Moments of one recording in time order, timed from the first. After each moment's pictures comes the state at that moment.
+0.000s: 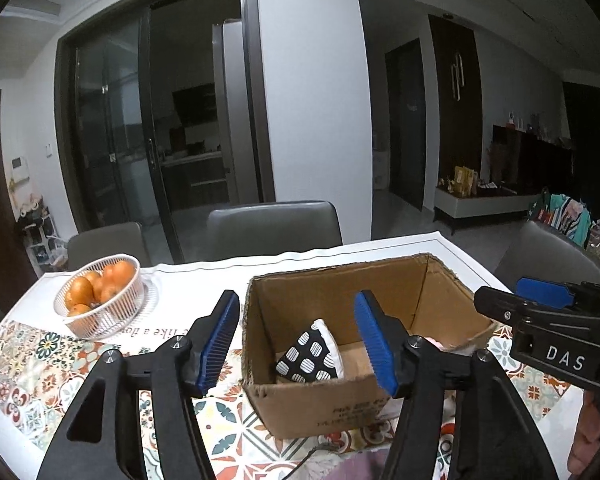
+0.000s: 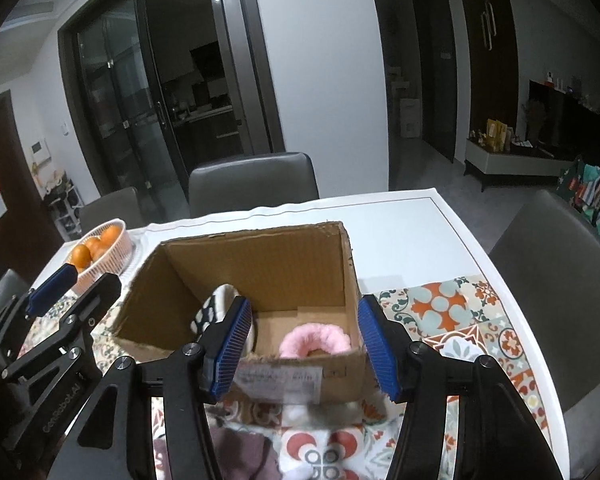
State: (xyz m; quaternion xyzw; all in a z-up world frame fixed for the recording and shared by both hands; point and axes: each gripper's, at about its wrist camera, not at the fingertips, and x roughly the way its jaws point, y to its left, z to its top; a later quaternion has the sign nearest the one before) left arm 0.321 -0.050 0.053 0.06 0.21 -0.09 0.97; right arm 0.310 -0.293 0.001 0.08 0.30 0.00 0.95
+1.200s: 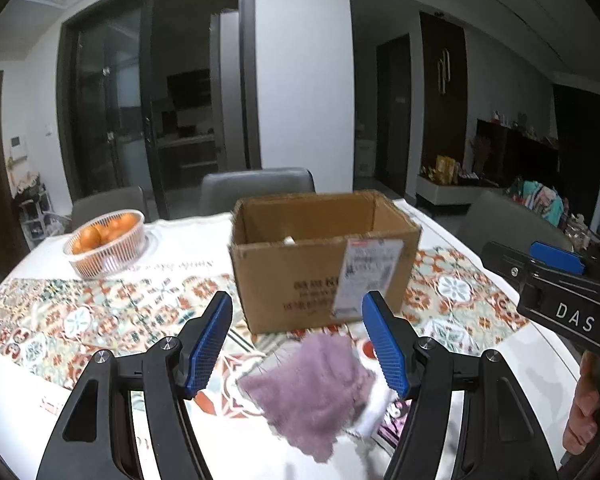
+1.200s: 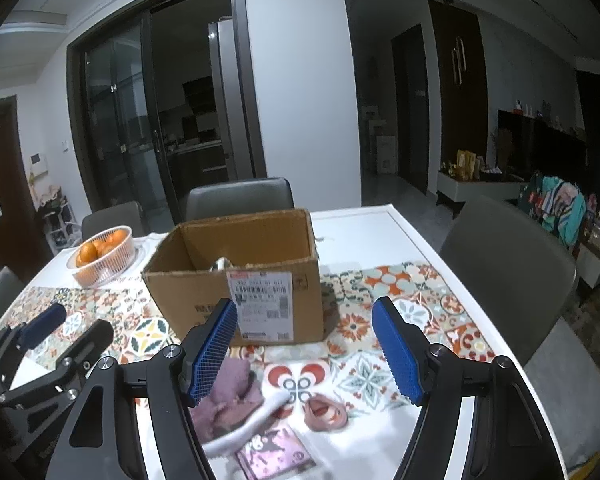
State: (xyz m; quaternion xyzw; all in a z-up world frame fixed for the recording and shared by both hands) left arm 0.196 -0.039 0.014 0.04 0.25 -0.12 0.96; right arm 0.170 -0.292 -0.009 0.07 0.24 -0.05 0.97
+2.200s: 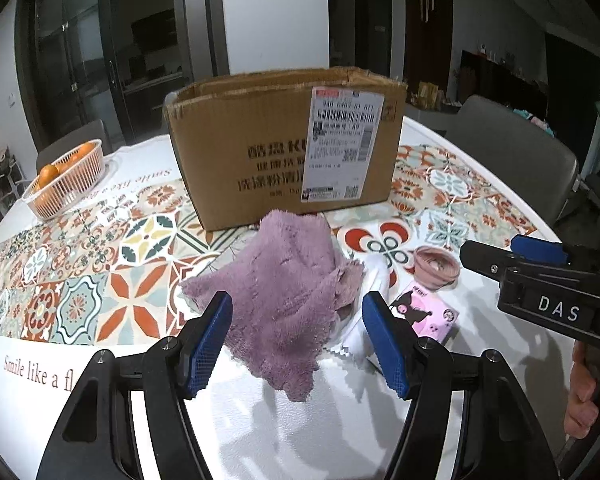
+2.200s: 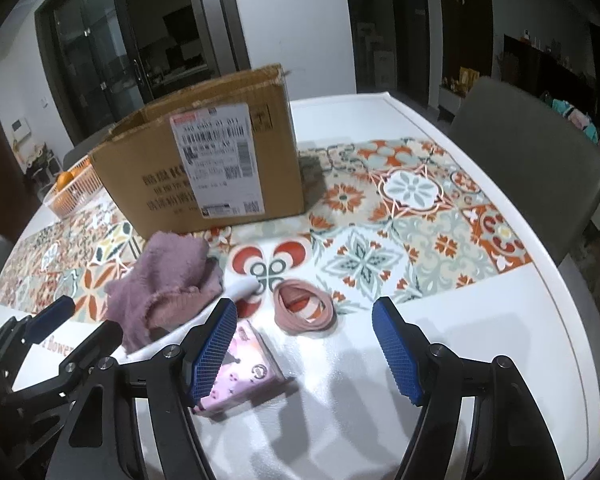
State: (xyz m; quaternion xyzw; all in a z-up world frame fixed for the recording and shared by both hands) left arm 0.205 -0.063 -0.083 0.08 0.37 -0.15 0.91; right arm 0.182 -0.309 -0.121 0.10 0.39 -0.04 0.91
